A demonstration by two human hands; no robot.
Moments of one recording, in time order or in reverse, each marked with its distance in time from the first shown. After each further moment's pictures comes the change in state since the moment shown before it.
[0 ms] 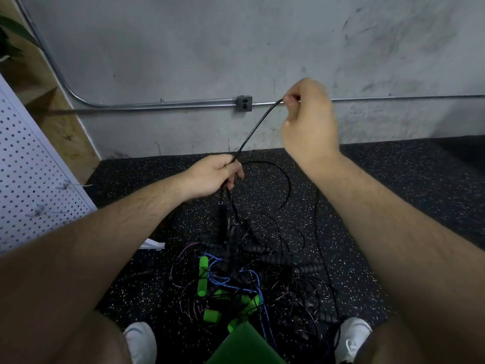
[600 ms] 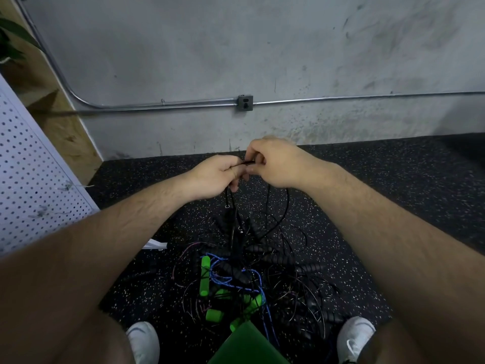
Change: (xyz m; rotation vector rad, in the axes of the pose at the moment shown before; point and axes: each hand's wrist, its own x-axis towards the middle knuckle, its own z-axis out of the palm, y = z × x) left_hand -0.005 0.015 0.006 0.008 -0.029 0.041; right_hand -0.020 0.013 0.032 -0.223 -0.745 -0.138
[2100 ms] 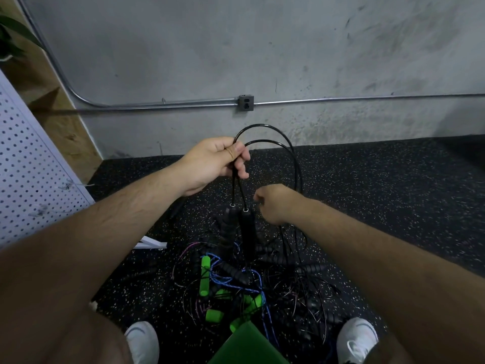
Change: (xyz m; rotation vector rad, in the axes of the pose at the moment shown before) left_hand -0.009 0.018 -0.012 -0.537 0.052 0.060; right_hand -0.017 0.012 0.062 -0.061 -0.362 0.249
